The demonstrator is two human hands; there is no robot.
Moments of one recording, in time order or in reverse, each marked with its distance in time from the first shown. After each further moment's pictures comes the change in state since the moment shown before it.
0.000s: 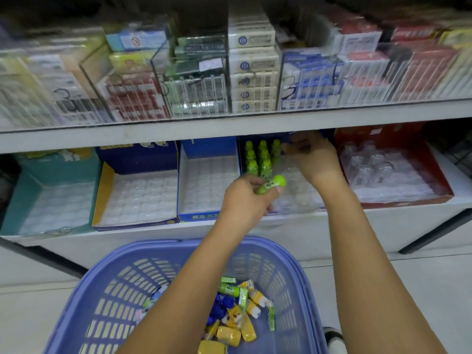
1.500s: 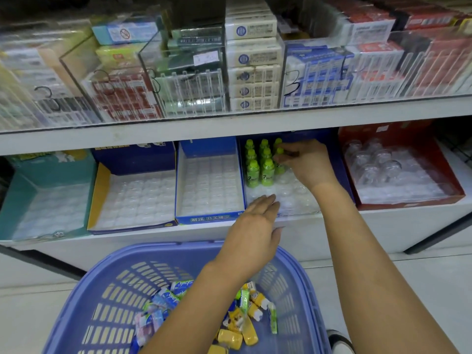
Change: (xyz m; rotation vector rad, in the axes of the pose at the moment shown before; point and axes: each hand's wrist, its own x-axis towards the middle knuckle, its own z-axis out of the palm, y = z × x) left_hand -0.018 -0.048 0.005 0.909 -0.159 0.550; right_hand 0.013 0.022 0.022 0.070 -0.140 -0.007
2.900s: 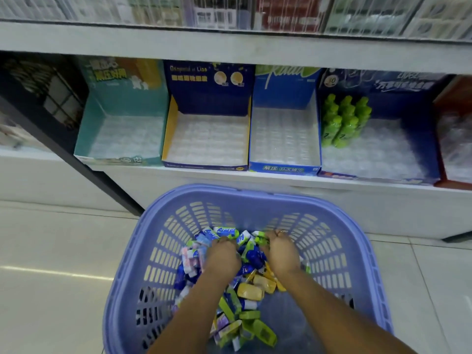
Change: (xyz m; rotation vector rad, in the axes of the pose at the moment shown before) left_hand -0.170 -0.148 0.117 0.009 -0.330 -0.713; right_hand -0.216 0.110 0.196 -0.829 -0.571 0.089
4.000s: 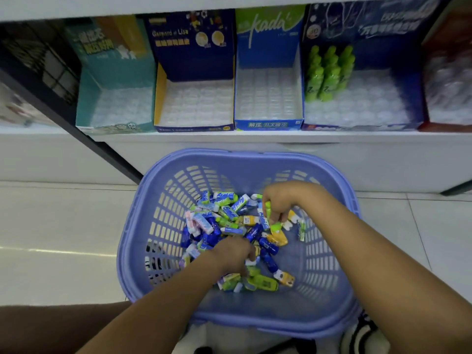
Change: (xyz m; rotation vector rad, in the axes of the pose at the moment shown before) left_hand -0.072 0.019 0.001 0.221 -0.484 0.443; right_hand -0.013 -0.014 -0.122 0.003 -0.744 -0.199
